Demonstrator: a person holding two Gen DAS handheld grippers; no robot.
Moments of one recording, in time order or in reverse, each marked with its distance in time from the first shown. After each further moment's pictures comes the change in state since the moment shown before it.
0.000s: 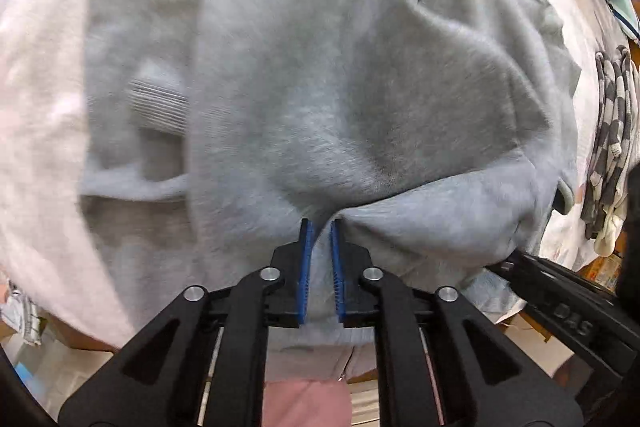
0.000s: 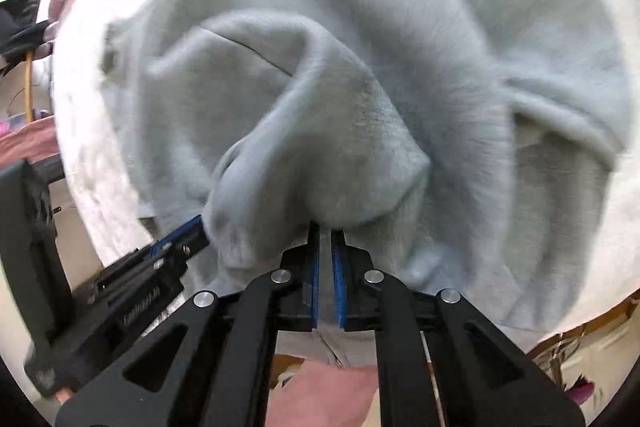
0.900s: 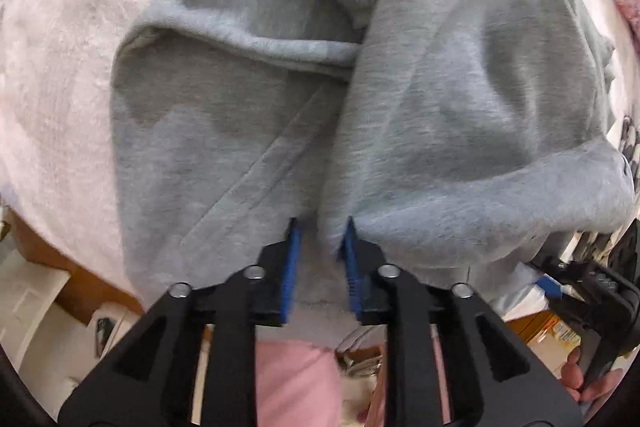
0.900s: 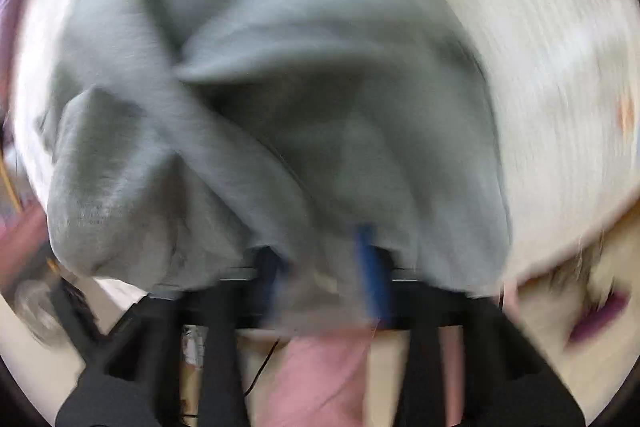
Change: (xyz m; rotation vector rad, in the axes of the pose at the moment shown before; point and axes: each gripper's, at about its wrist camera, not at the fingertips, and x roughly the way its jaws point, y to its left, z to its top) left arm 0.005 0.098 -0.038 -0.277 0.119 -0.040; right arm -0.001 -0.102 0.001 0.392 0.159 -0.031
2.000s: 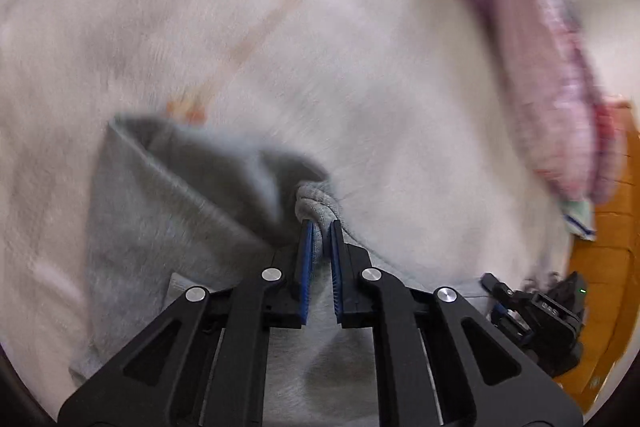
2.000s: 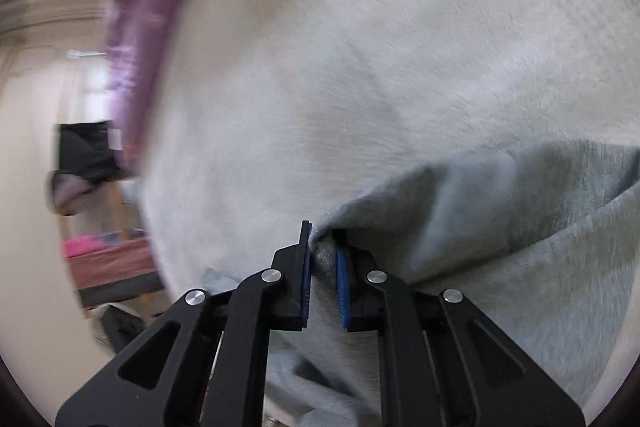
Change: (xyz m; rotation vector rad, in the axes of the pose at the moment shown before) left arm -0.090 -0.028 0.181 -0.122 -0.417 -0.290; right arm -0.084 0.079 0.174 -0.219 -0.307 0.434
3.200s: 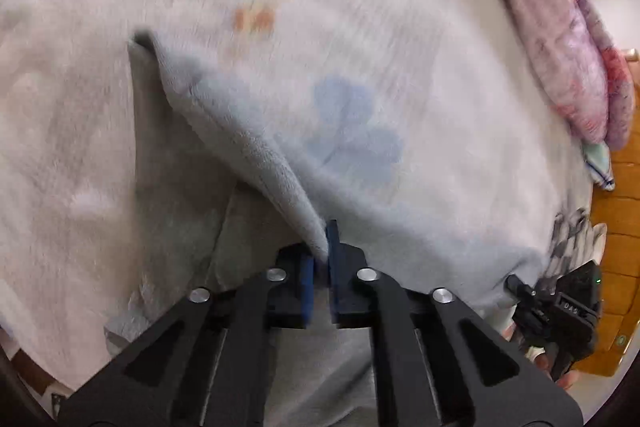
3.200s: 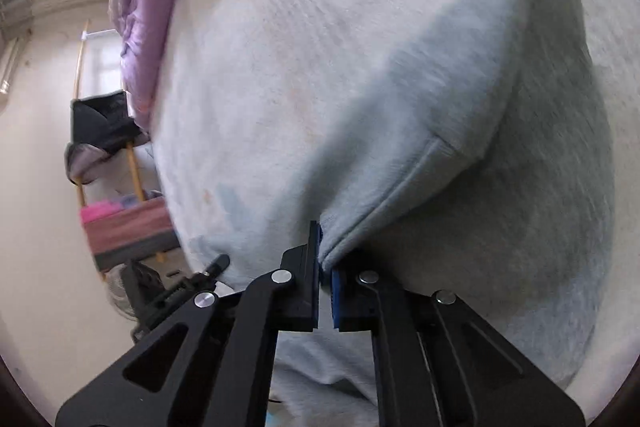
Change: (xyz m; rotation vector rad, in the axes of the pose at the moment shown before) left arm -0.045 0.042 -0.062 0.119 0.032 0.012; right arm -0.054 -0.043 -0.077 0.022 0.088 0.176
